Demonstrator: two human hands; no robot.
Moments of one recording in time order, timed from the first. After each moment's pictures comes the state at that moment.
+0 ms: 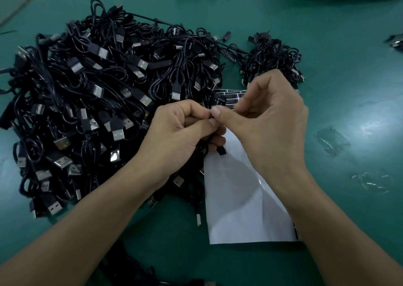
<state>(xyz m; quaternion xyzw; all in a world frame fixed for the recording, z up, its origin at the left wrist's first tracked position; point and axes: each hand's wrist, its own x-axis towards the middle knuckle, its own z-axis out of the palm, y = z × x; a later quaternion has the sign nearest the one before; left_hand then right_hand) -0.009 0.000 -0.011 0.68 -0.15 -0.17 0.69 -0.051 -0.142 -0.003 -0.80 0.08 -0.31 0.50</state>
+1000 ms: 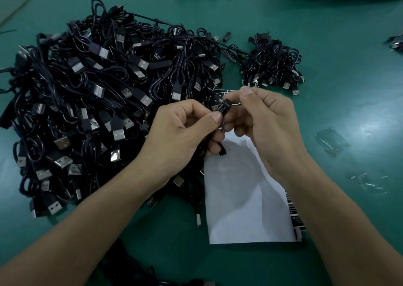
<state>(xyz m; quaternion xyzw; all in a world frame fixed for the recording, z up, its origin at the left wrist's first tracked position) -0.011 -0.002 -0.011 0.69 -0.16 -0.15 0.69 -0.045 -0.155 -0.006 -0.69 0.06 -0.13 0.70</state>
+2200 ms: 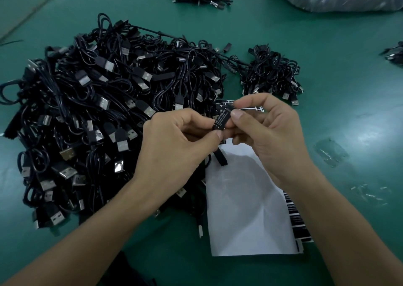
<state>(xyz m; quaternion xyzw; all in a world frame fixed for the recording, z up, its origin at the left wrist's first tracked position) -0.013 0.003 -0.006 0.76 -0.20 -0.01 0.62 -0.045 -0.161 -0.006 -0.66 0.03 -0.13 0.74</state>
